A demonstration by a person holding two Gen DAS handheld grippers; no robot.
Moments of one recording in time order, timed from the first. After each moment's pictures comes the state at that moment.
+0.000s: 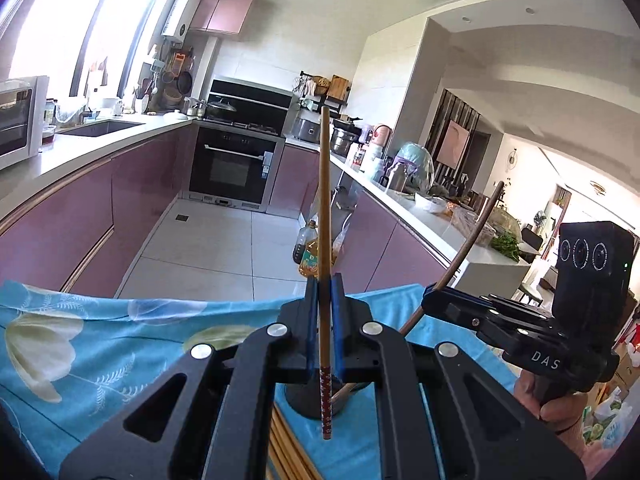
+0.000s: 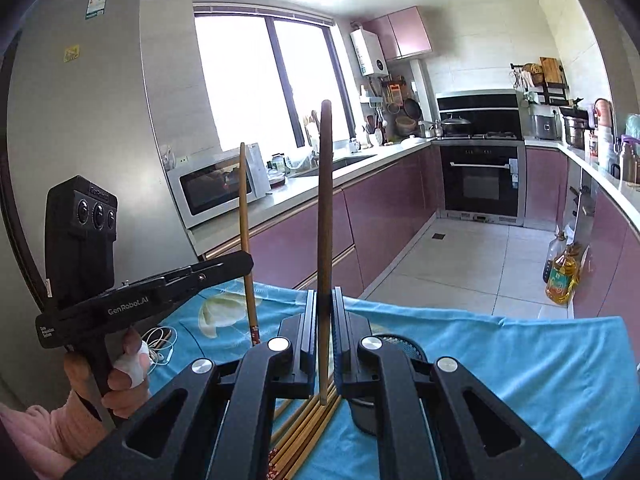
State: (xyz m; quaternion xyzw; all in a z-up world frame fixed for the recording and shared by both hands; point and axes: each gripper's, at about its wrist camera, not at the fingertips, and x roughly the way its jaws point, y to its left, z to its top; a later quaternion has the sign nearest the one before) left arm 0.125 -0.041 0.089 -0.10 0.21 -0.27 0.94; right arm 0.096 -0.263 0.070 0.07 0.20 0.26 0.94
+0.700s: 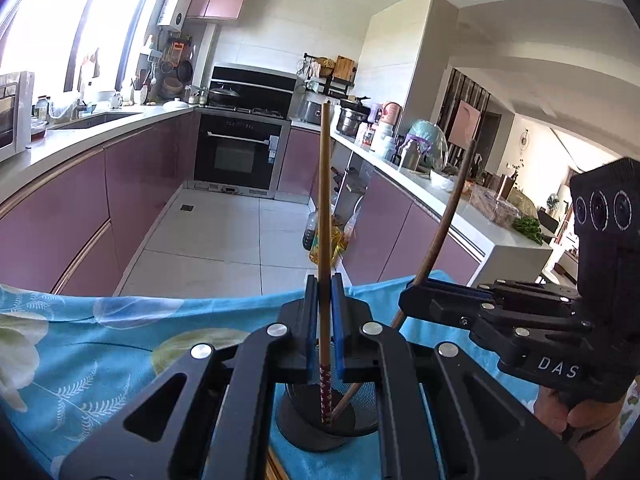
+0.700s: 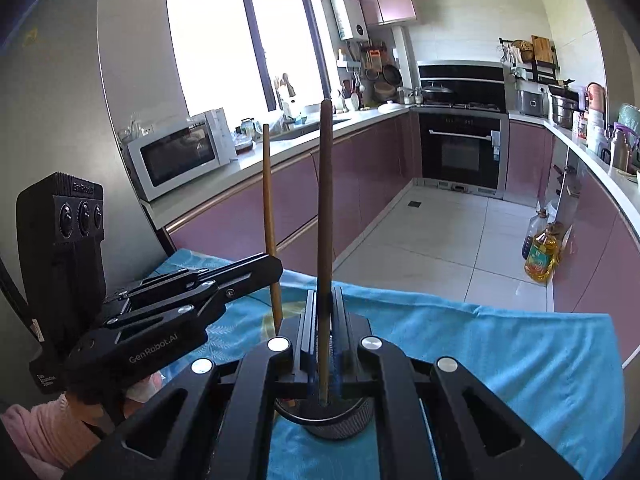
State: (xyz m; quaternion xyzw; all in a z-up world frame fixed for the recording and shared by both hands) left arm 0.187 -0.114 0.033 -0.06 0.25 -0.25 0.93; right arm 0.156 -0.263 0.034 0.03 0.31 0.22 0.93
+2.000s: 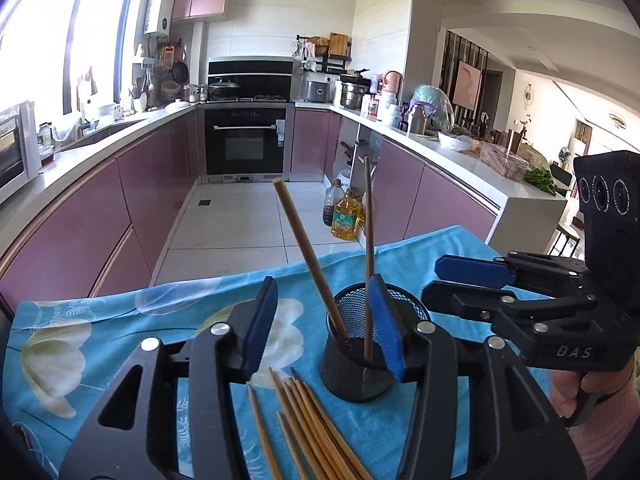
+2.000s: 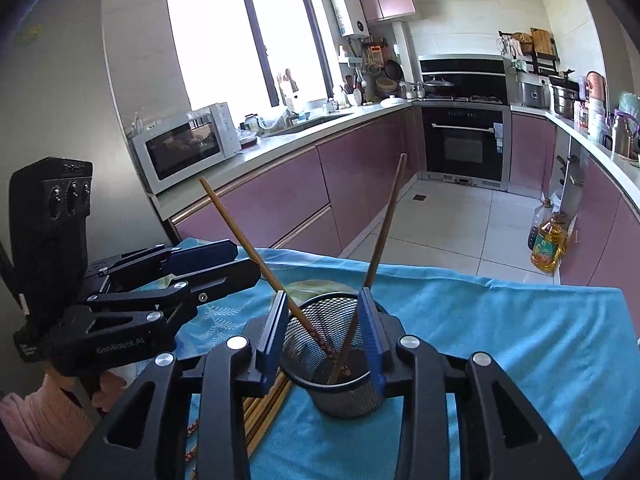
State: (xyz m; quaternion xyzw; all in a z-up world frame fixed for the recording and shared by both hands) left arm 0.161 -0.079 0.018 0.02 0.26 -0.23 0.94; right arm 0.114 -0.256 0.018 0.05 0.28 0.24 0.93
